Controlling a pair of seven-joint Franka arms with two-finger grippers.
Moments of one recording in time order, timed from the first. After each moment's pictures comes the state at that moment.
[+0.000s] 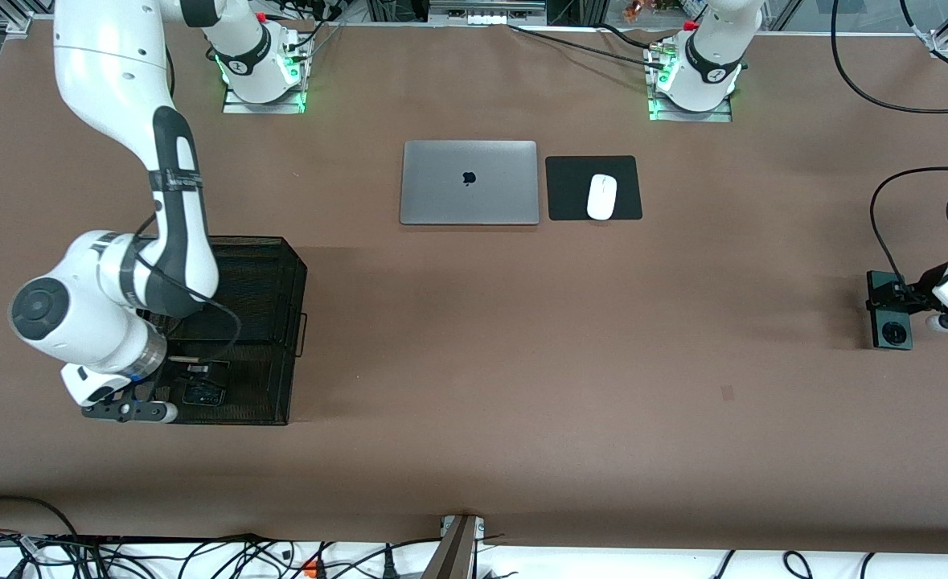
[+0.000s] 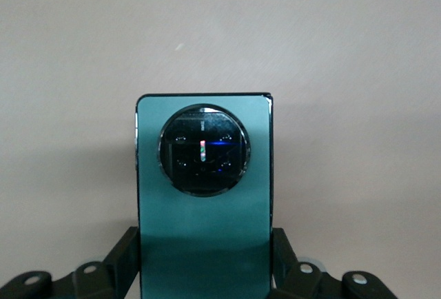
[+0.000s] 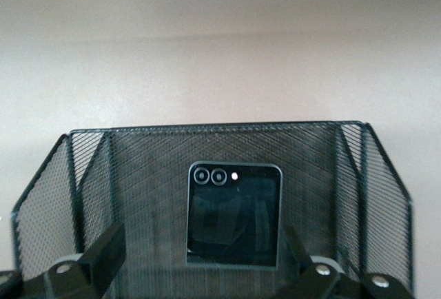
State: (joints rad) left arm 0.64 0.59 -0.17 -1.81 0.07 2.37 0.50; right arm 0.44 0.74 -0.51 -1.38 0.41 2.10 -0.10
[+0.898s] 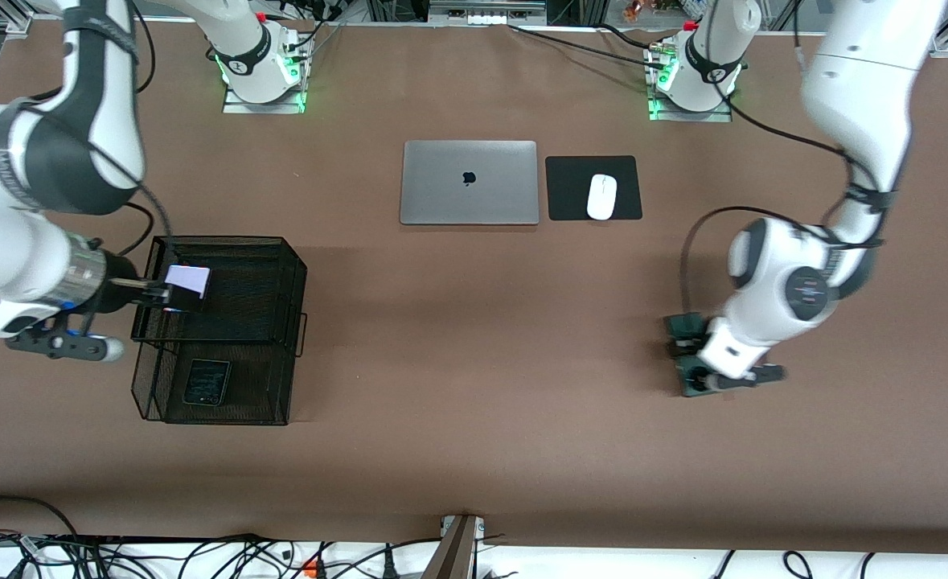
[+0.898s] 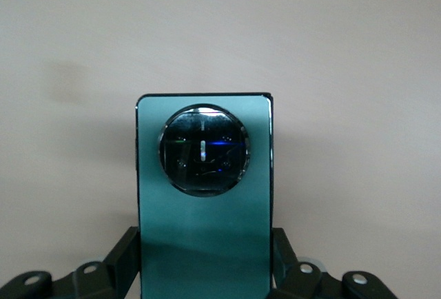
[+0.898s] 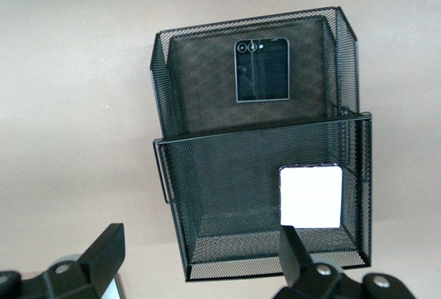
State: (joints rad) left arm -0.06 0.62 -0.18 -1.74 0.07 2.37 -0.47; right arm 0.55 0.51 -0.58 -1.27 0.30 1.61 0.13
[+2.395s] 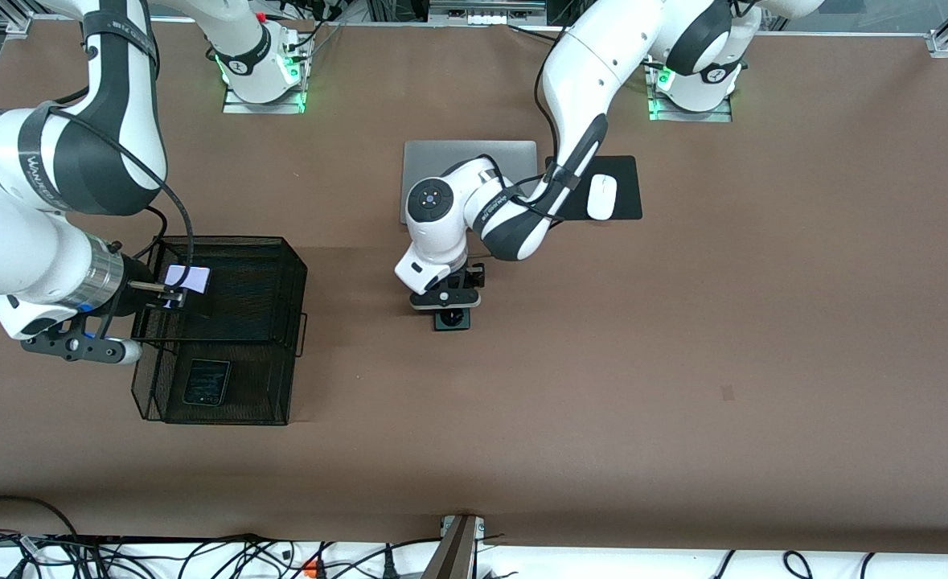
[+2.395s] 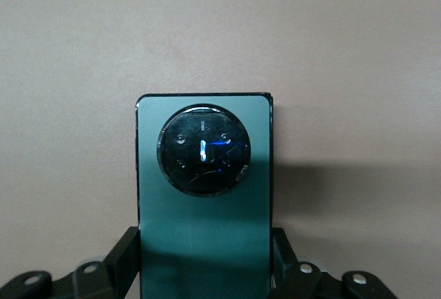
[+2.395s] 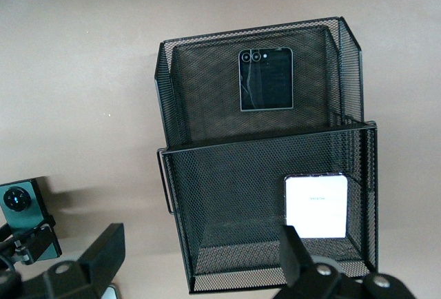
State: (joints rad) left arm -0.82 1.07 -0.01 -1.03 0.07 2.12 -0.93; right arm 0.56 0.51 -0.58 -1.28 0.30 1.65 0.14
